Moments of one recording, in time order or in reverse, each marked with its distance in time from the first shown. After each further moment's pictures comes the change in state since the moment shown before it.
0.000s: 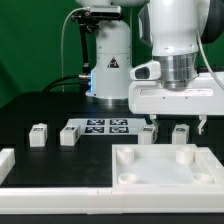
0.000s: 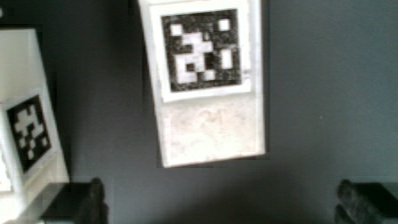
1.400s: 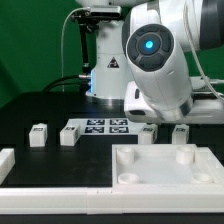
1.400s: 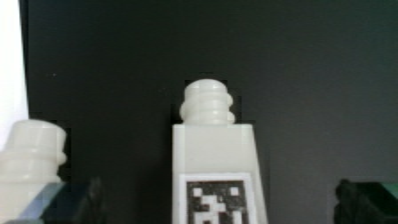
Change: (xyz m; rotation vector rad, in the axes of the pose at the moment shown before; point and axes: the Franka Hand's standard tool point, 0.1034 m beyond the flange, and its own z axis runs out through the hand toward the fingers) arm -0.035 0.001 0.003 0.005 -0.808 -0.014
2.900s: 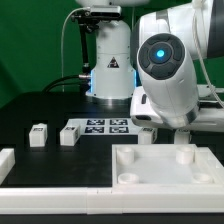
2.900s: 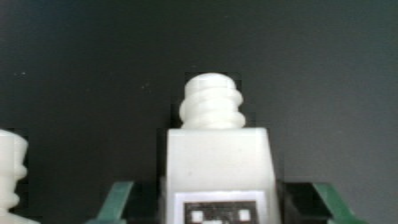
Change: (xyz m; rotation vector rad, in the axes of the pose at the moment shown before) arm 0.005 -0.005 0.016 -0.022 0.008 0.031
